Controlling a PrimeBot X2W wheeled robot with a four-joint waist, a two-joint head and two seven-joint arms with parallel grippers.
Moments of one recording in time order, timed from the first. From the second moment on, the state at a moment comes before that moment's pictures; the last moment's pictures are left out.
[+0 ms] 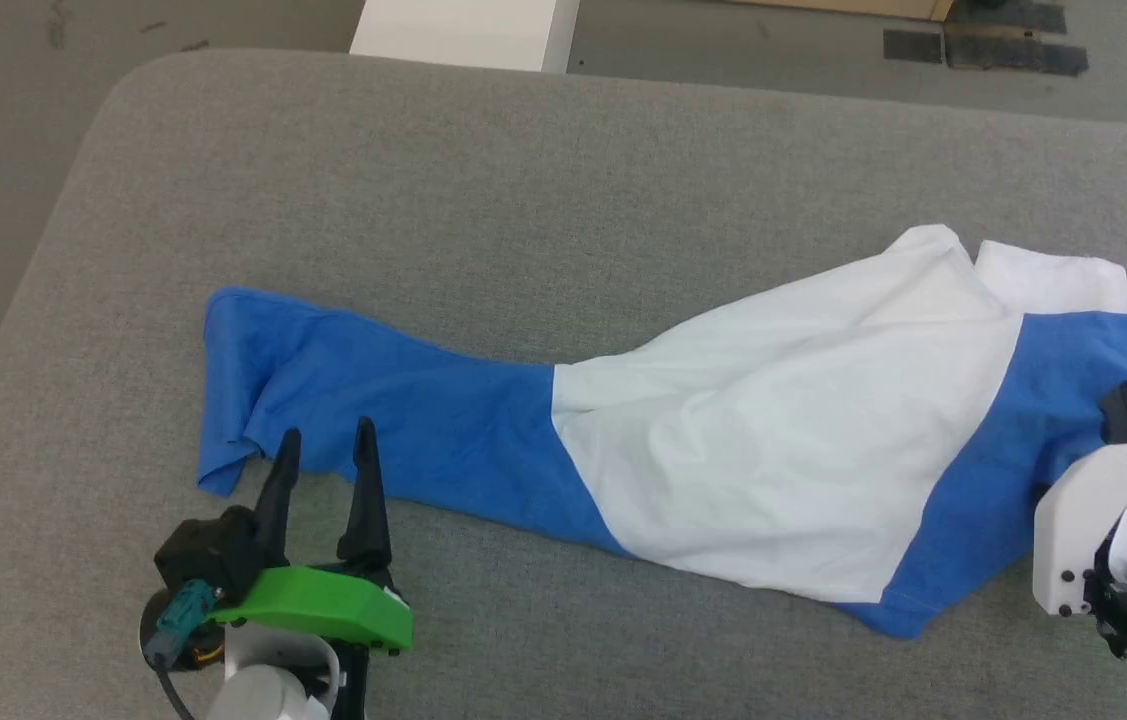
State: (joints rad) left arm -0.08 0.06 -0.11 0.13 -0.35 0.00 -0.26; right arm -0.19 -0.23 -0.13 0.17 0.15 0.13 0.75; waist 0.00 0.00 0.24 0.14
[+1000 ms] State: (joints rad) left arm -0.20 0.05 -0.25 0.22 -0.66 0.21 0.40; right arm -0.08 -0.19 -0.15 0.03 0.19 0.13 0.78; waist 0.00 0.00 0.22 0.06
